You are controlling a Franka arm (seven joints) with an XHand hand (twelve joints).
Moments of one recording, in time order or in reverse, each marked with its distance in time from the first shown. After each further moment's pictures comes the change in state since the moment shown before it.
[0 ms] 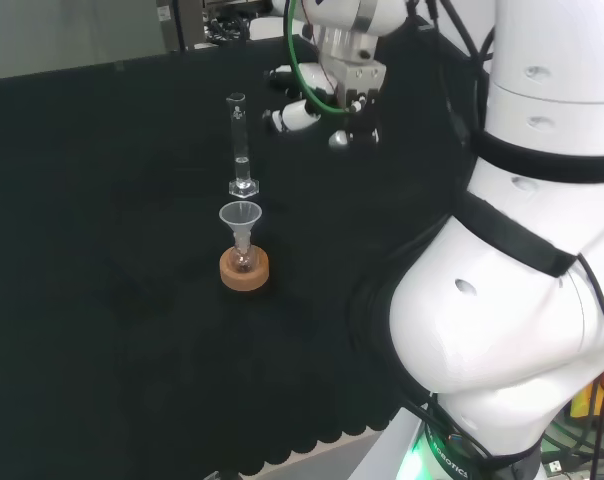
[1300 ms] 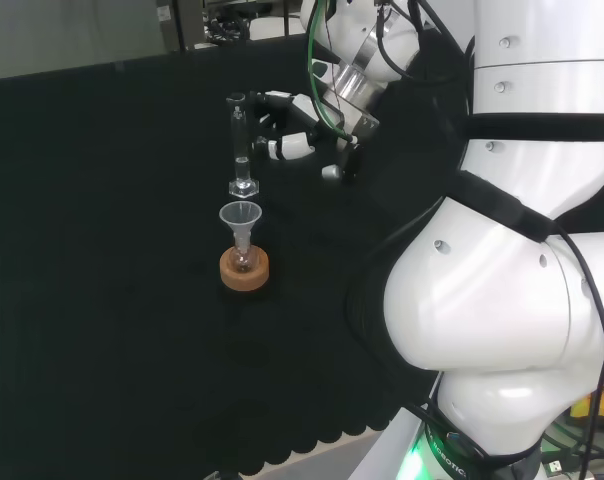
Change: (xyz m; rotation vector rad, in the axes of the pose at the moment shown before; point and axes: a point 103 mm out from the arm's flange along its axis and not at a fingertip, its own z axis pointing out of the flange) arm -0.009 0.047 0.069 -0.137 0.400 -0.280
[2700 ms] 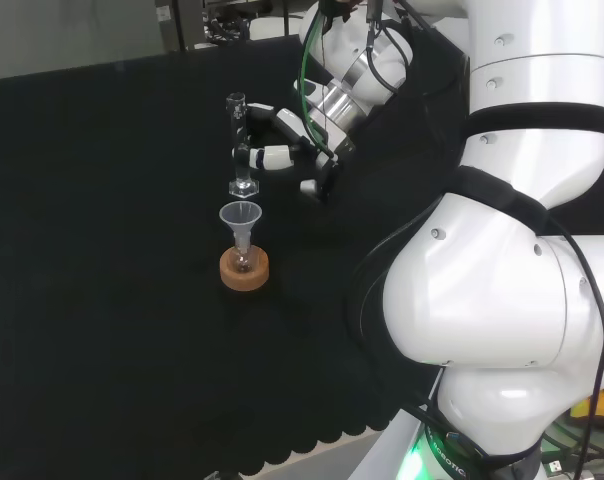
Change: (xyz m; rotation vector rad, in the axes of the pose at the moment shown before) arm 0.002 0.020 0.046 -0.045 0.210 -0.061
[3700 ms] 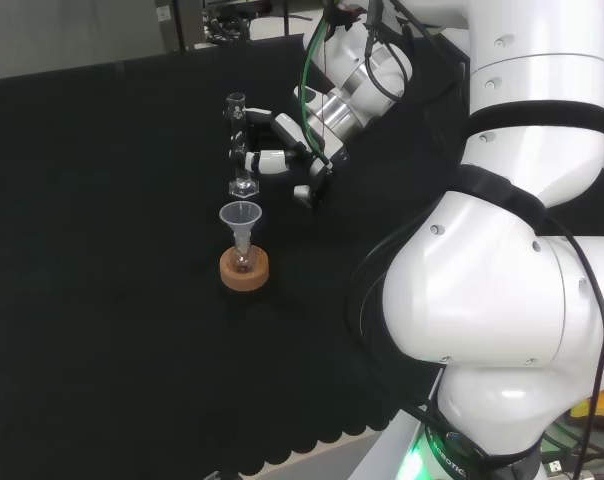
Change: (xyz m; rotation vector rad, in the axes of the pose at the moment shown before) arm -0.005 0.007 0.012 -0.052 0.071 -0.017
